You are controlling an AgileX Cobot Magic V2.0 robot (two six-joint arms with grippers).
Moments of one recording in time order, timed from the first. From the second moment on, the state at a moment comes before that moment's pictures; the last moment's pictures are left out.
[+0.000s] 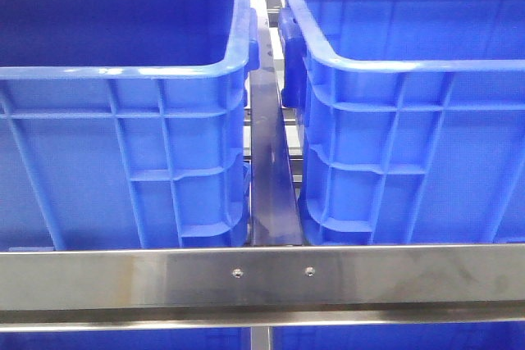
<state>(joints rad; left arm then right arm) -0.36 1.59 -1.48 -0.84 1.20 0.57 0.03 -0.01 0.03 -0.09 0.00 0.10</state>
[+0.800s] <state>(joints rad) -0.36 1.59 -1.48 -0.84 1.20 0.57 0.03 0.14 -0.39 -0.09 0.67 0.10</state>
